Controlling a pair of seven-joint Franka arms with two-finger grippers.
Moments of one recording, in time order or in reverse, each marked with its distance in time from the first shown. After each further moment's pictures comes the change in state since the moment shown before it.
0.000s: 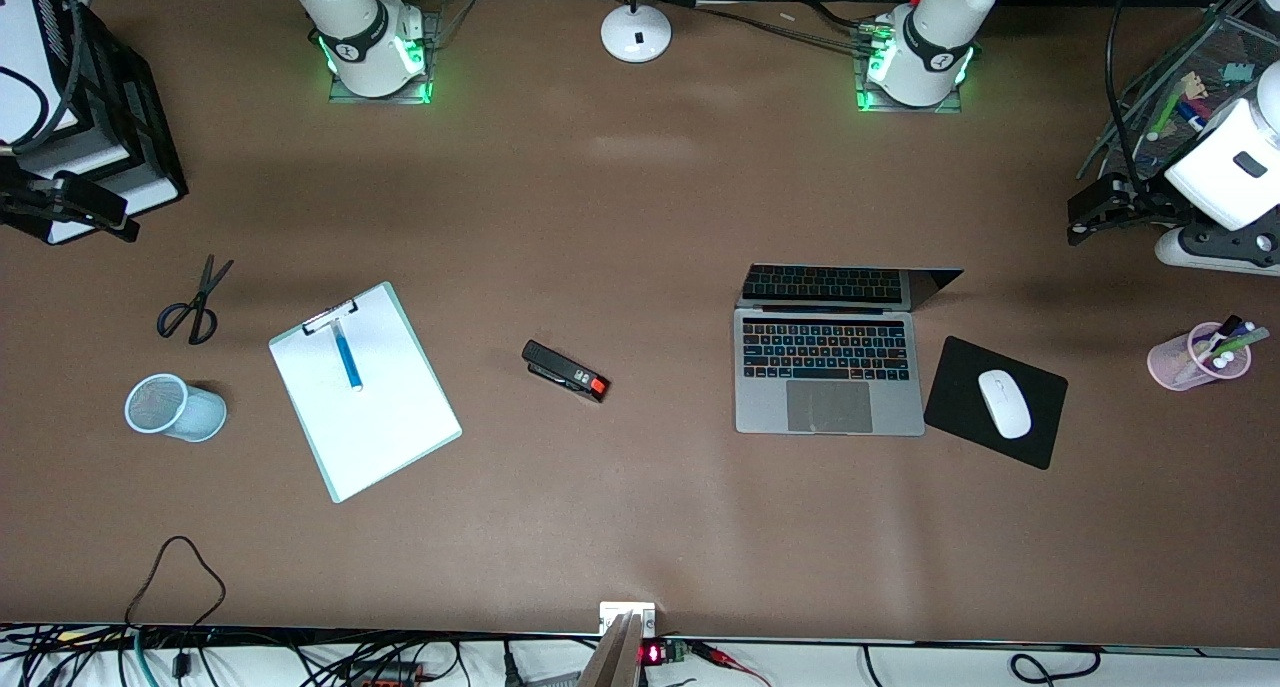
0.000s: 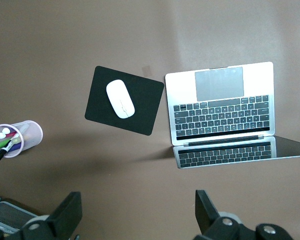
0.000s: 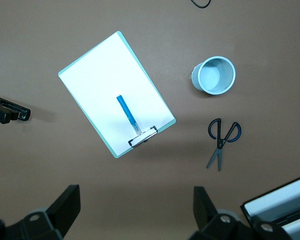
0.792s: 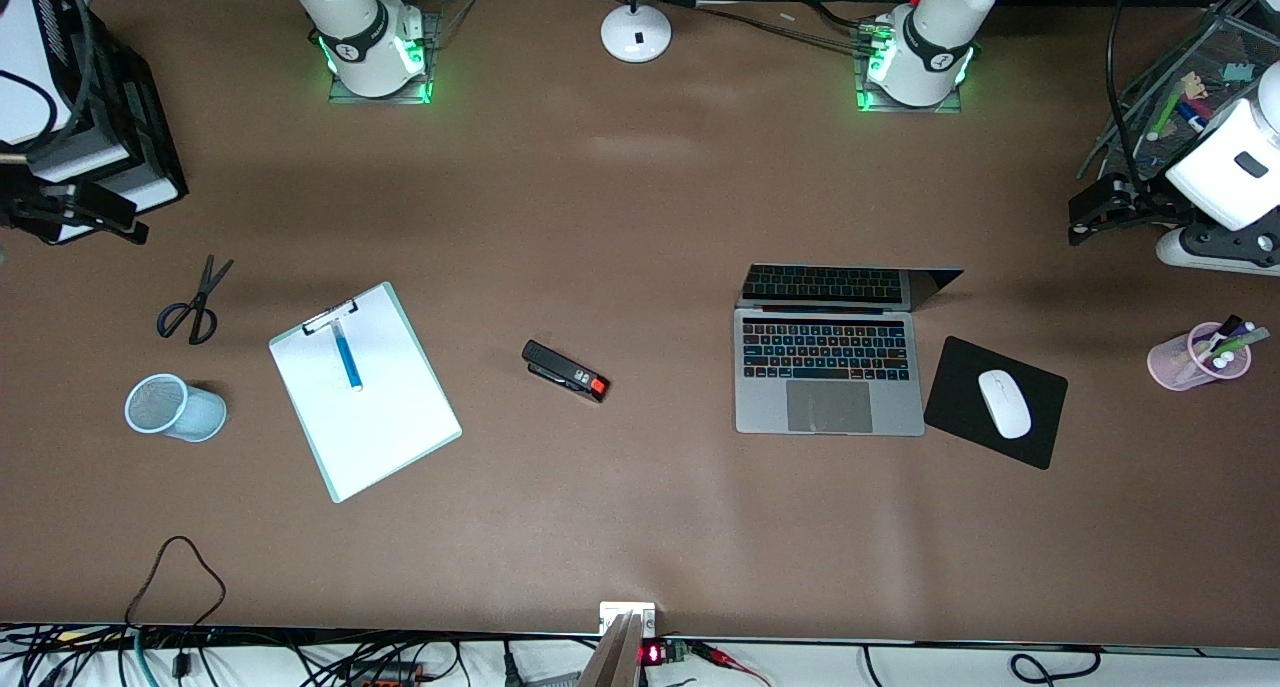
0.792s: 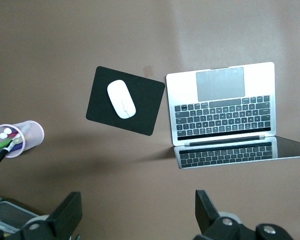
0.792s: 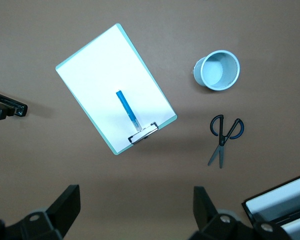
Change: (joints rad) left arm -0.003 0.002 -0.002 0.003 0.022 0.000 0.003; right arm 0.003 0.026 0.000 -0.010 0.000 -0.004 0.000
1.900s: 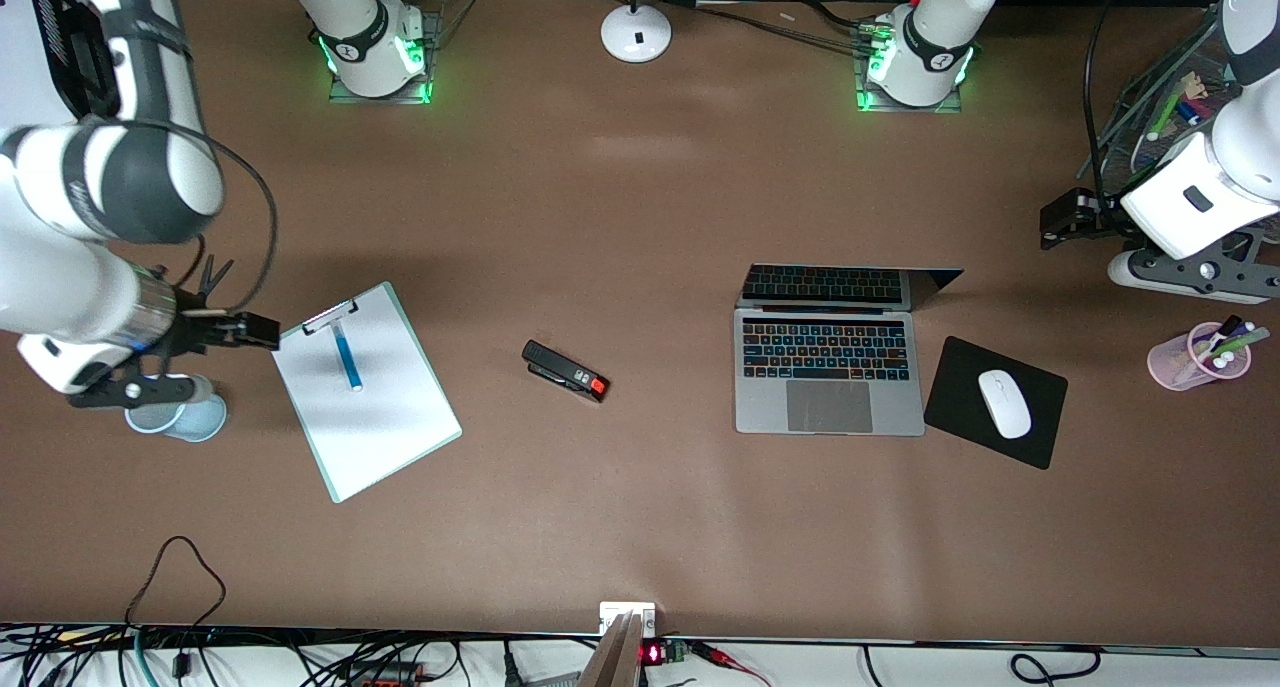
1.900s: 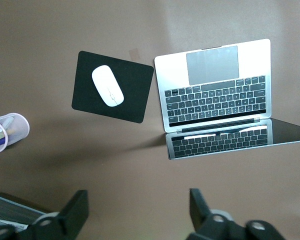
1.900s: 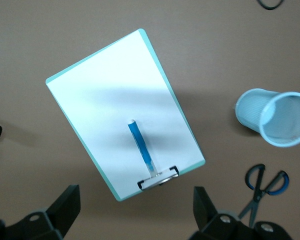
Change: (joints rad) left arm -0.010 0.069 -0.014 0.049 -0.029 -0.079 0.009; right arm 0.088 0.295 0.022 -0.012 0.000 0.274 -0.008
